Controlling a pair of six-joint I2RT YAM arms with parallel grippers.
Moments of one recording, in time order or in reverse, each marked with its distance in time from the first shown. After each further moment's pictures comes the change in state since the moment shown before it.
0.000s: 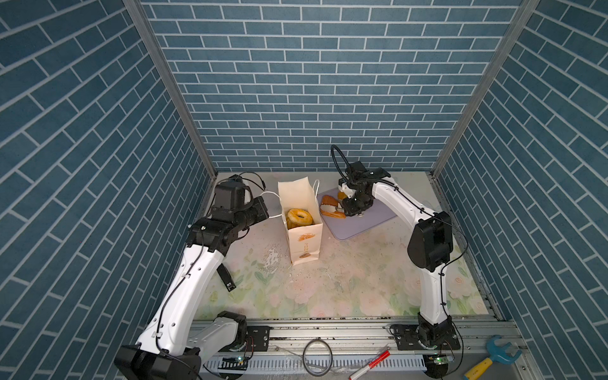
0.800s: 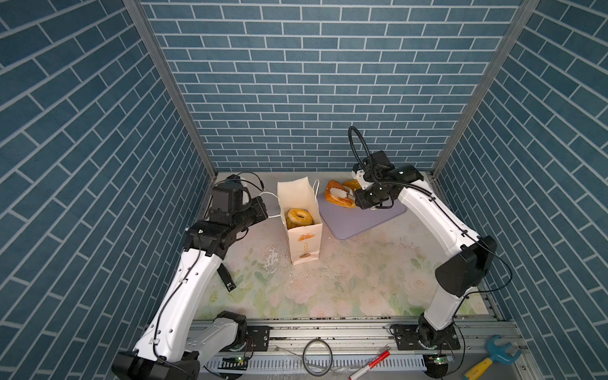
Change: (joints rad) left arm 0.000 -0.031 -0.008 0.014 0.006 -0.011; right arm 0.012 -0.364 -0.076 -0.016 0.045 0.099
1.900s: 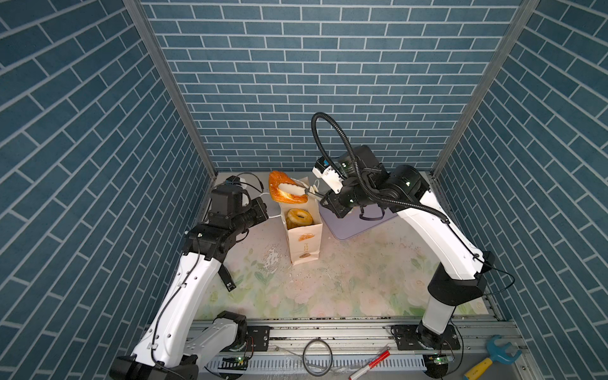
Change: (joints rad) left arm -0.010 -0.026 -0.025 0.025 0.009 -0.024; right arm 0.396 0.059 0.453 -0.175 0.010 -0.036
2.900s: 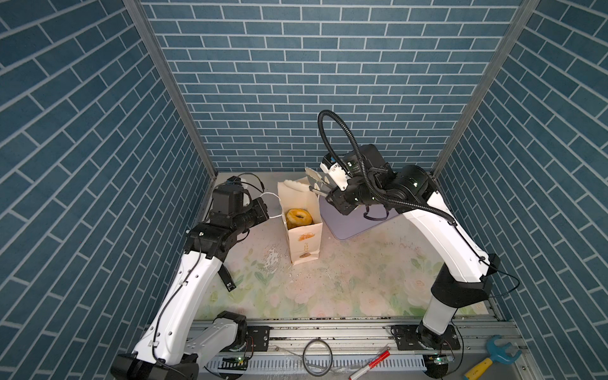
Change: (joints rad) left arm -0.001 0.014 -0.001 0.000 0.000 -0.001; right arm -0.013 -0.029 0.031 0.001 0.119 0.003
